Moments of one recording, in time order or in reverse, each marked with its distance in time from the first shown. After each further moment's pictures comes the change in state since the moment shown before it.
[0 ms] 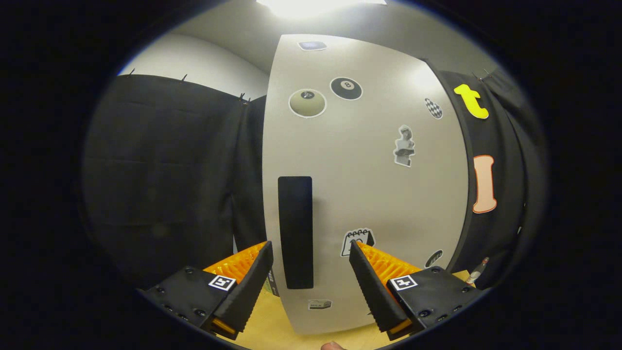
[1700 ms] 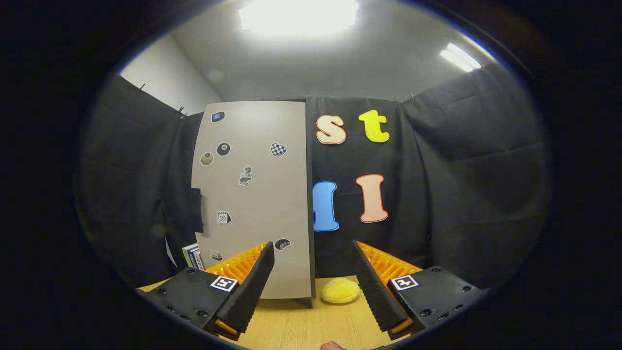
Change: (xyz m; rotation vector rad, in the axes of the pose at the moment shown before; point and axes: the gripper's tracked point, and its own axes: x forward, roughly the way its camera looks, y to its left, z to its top) arm -0.203 -0.170 0.012 -0.025 -0.099 -0.413
